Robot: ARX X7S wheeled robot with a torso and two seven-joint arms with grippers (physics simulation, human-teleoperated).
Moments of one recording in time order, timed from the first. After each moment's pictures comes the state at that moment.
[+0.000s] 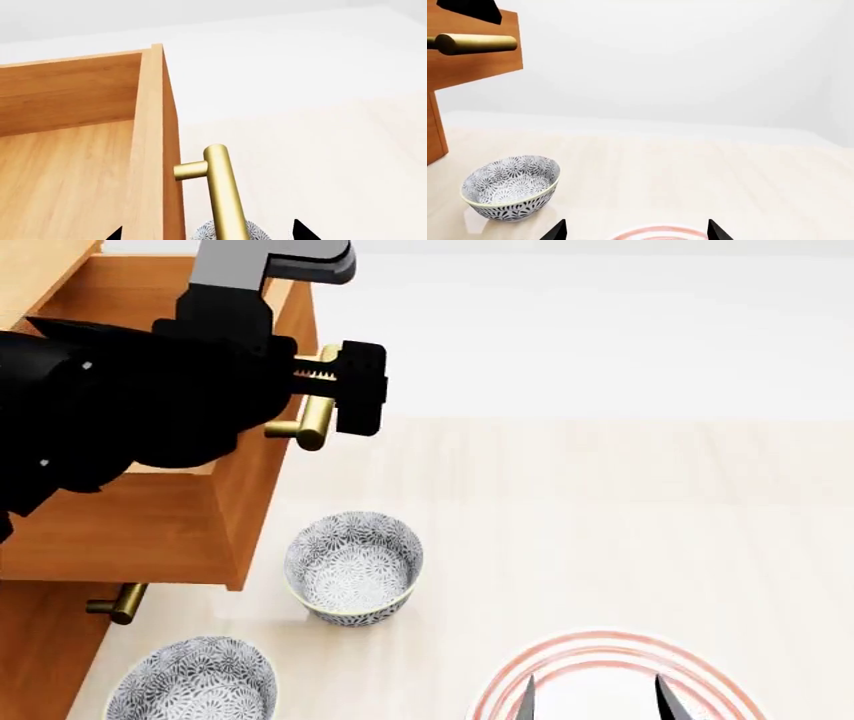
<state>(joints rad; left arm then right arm) -1.67 -0.04 1.47 -1.03 -1.67 -0.58 -0.40 -0.02 0.39 -0.25 -0.43 0.33 0.29 0.38</state>
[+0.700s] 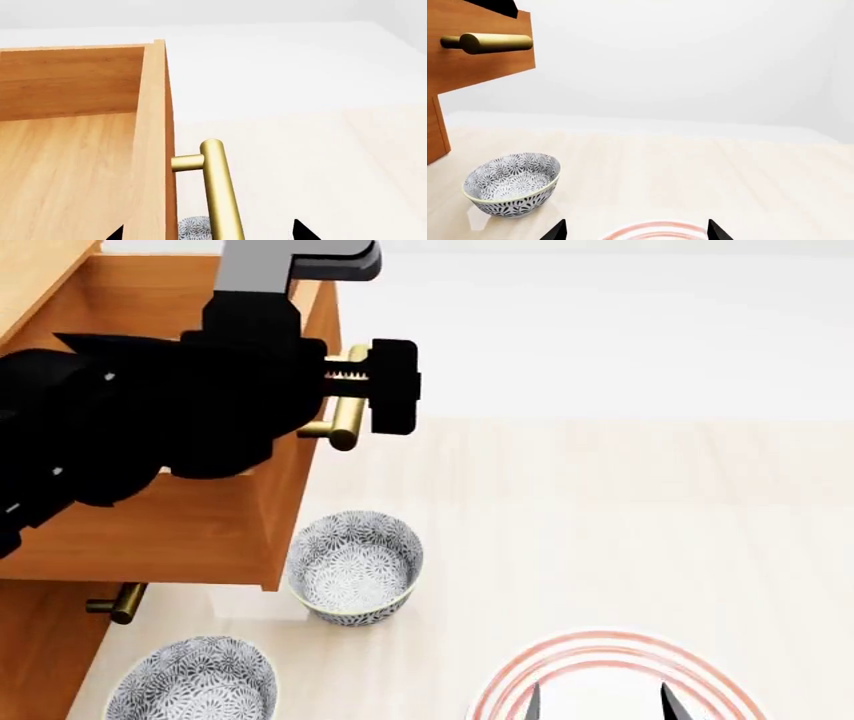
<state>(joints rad) -1.69 -0.05 1.63 -0.93 -1.93 -0.45 -0.50 -0.05 0.41 -0.24 -0.43 0.35 0.27 0.38</state>
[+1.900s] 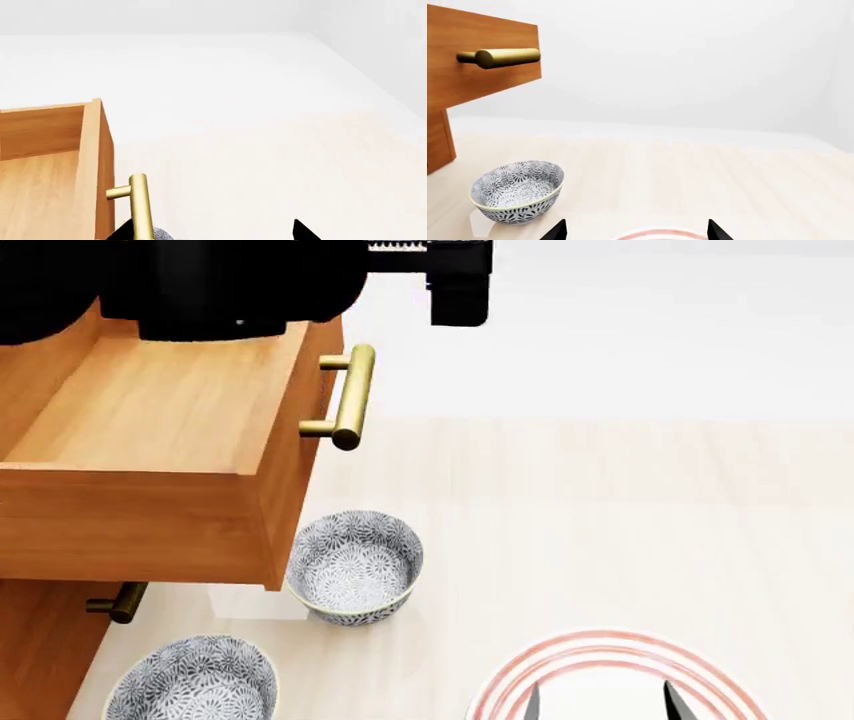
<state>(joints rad) -1.99 -0.04 1.69 -0.83 -2.25 -0.57 -0.52 -0.06 0.44 -0.25 -0.50 0.35 0.28 0.40</state>
